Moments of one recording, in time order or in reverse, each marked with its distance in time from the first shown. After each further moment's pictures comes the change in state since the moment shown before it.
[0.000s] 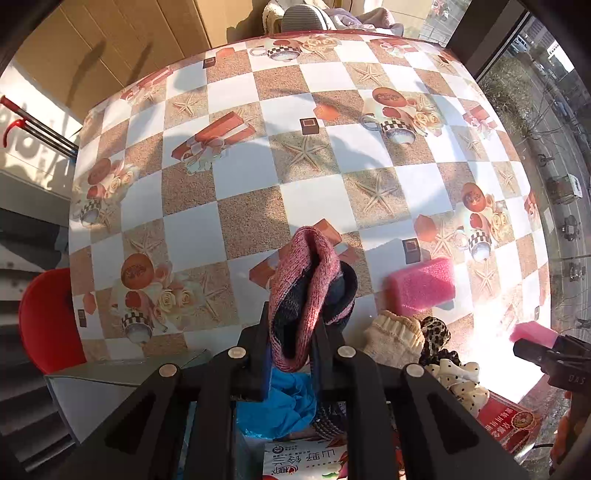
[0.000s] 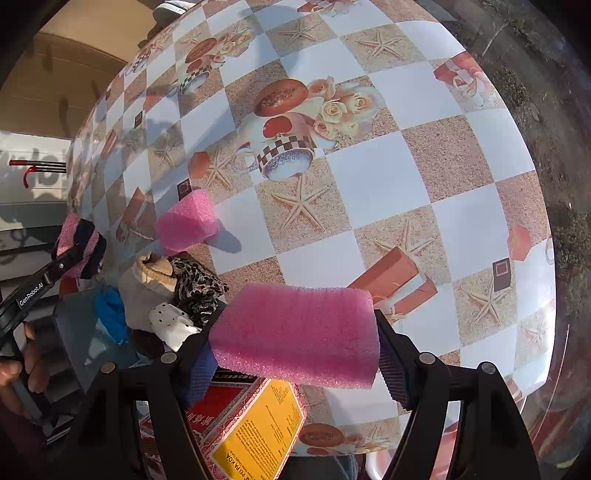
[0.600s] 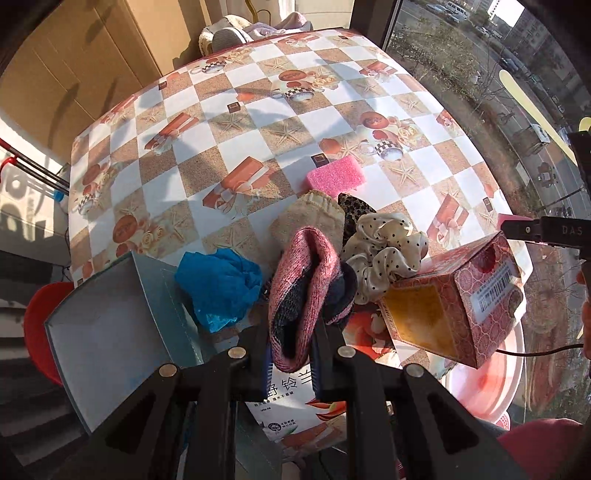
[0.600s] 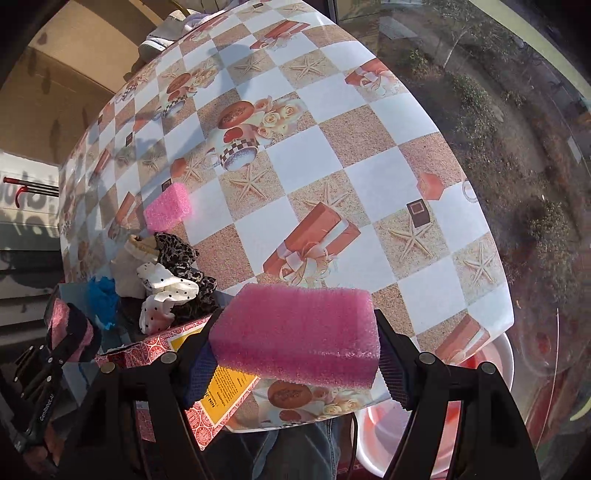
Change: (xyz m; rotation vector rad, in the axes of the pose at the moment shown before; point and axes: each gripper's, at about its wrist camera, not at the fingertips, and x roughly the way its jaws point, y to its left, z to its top) left arm -0.058 -0.041 -0.133 0.211 -0.066 -0.068; right arm -0.037 -0.003 -0.056 0.098 -0.132 -0.093
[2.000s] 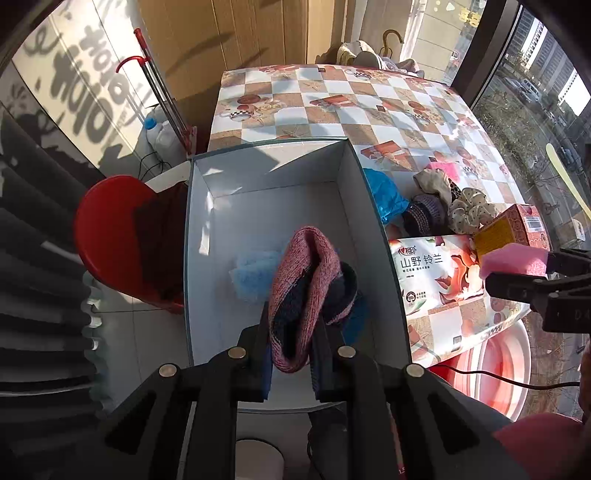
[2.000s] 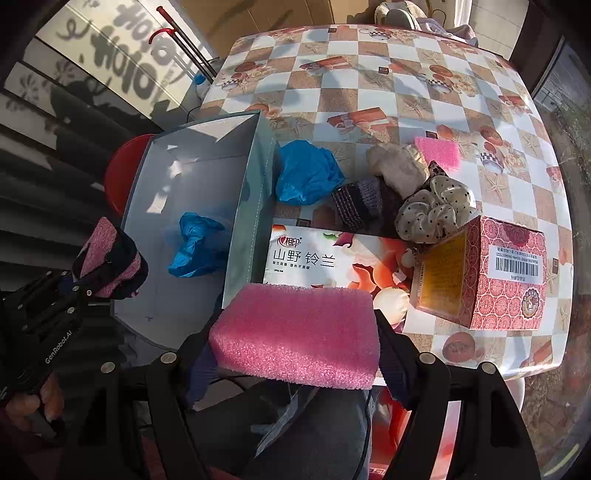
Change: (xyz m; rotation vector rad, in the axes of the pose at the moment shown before) left arm -0.077 0.140 -0.188 -0.354 -0.120 0.105; right arm -0.009 0.254 -0.164 -0.588 -0.004 0.087
